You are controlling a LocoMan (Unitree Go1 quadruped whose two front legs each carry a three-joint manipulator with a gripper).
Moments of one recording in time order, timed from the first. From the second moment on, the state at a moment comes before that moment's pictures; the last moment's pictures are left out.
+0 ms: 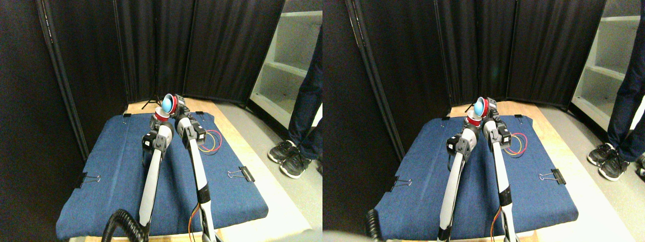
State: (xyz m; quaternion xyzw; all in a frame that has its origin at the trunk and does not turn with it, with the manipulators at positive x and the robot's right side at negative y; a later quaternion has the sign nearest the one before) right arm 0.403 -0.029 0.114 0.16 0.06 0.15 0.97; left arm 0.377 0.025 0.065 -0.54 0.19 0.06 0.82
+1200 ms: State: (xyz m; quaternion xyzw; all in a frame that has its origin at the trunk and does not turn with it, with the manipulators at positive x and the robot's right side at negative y) right arm 0.405 -0.065 0.101 0.61 0.14 -0.05 0.78; left arm 0.377 0.030 0.063 -0.54 0.19 0.07 0.82
